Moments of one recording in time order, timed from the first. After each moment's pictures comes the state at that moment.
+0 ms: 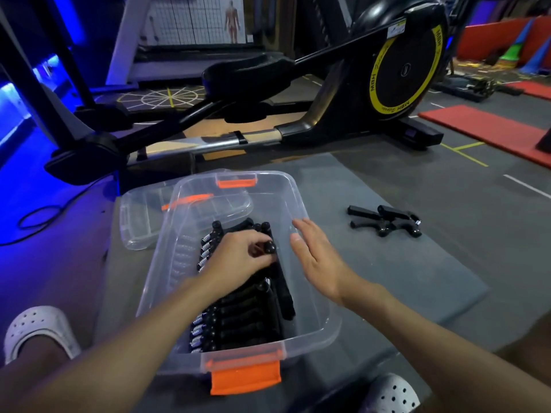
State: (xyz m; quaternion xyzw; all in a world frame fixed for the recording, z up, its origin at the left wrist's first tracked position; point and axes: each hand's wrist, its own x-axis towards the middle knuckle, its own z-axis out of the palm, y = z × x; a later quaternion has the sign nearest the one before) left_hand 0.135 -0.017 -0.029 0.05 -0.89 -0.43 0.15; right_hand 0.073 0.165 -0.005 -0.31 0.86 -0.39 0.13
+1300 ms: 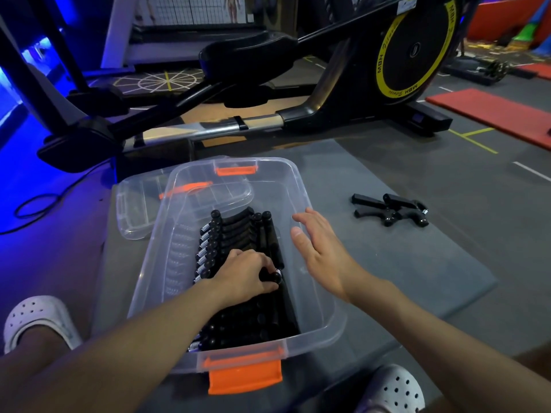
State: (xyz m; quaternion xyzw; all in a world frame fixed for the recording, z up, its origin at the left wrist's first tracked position) left_hand 0.122 -0.022 -0.095 0.03 -0.98 -0.18 -0.03; right_hand 0.067 0.165 -0.014 -0.34 0.85 -0.40 0.10
